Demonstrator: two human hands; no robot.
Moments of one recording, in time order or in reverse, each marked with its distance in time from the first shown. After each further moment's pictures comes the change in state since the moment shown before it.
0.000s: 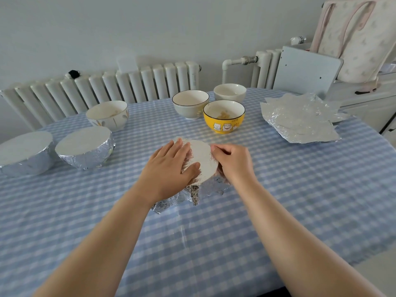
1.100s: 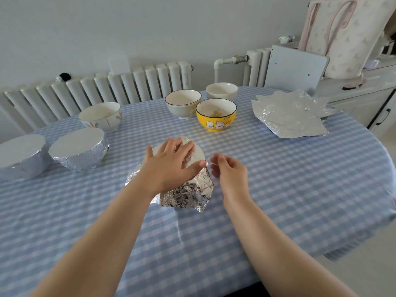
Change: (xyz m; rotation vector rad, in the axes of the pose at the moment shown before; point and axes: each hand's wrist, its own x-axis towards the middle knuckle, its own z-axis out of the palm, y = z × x) left_hand 0.003 0.019 -0.012 0.029 -0.115 0.002; right_hand -0.042 -0.001 0.007 0.551 0.154 0.302
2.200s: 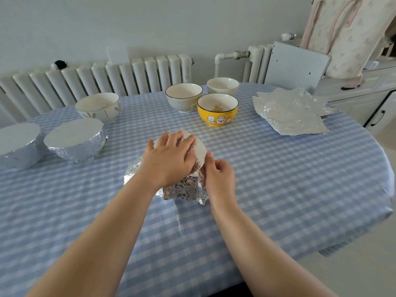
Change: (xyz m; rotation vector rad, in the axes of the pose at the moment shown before) left_hand 0.006 -0.007 0.011 0.021 0.105 -0.018; right_hand -0.013 0.031 0.019 -0.226 0.043 -0.061
